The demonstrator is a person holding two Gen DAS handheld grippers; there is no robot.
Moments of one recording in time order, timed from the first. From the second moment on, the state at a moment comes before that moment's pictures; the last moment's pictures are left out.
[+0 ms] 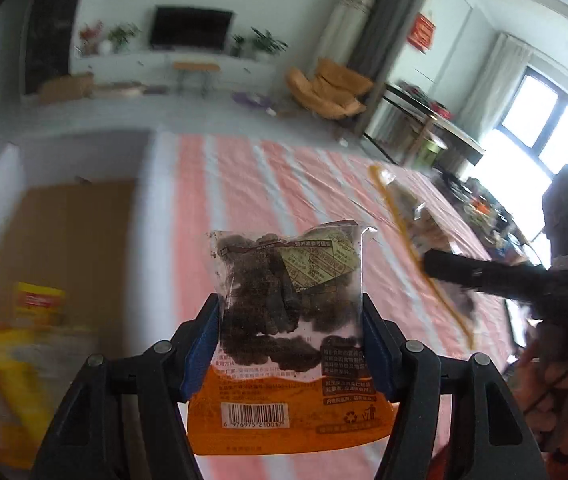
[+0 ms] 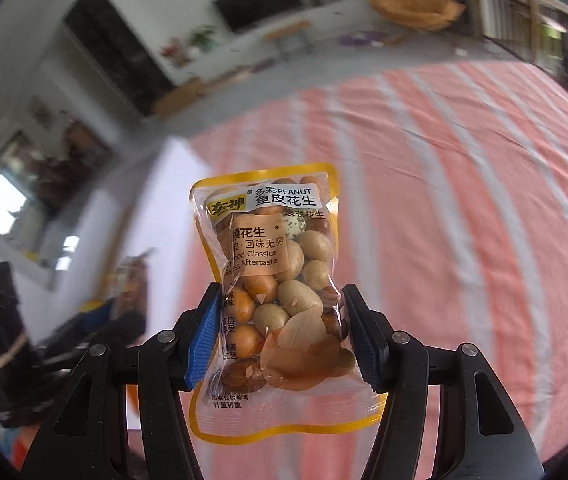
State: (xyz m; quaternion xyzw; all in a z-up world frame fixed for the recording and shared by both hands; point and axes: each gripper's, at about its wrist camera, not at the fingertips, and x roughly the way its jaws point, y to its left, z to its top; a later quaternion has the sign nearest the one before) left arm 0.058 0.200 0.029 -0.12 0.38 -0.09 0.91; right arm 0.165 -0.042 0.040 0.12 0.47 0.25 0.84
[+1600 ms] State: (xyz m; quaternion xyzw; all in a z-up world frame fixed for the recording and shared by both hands) left arm -0.064 0.343 0.054 -0.04 0.35 0.30 0.89; right arm 0.052 0.192 0.075 -0.11 0.40 0.38 0.83
